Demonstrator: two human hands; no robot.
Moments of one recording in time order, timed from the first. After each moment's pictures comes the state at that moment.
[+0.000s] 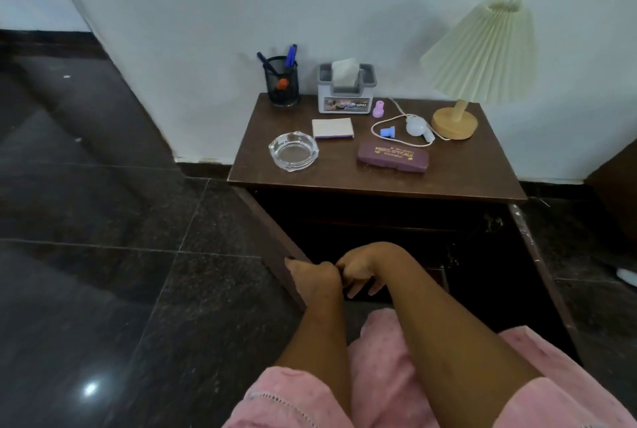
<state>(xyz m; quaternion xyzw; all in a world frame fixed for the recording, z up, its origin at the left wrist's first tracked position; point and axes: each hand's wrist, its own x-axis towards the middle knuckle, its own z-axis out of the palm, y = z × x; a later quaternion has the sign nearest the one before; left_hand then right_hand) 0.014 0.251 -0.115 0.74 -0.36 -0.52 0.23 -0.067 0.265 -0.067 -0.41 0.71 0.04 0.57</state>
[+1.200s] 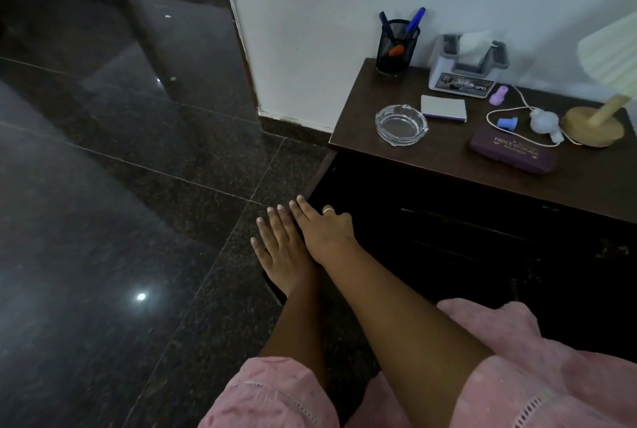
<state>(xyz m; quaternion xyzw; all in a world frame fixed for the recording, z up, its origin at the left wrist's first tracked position) 0.179 0.202 -0.140 0.77 -0.63 -0.08 0.05 0.122 0.182 -0.076 -0.70 0.68 0.17 0.14</state>
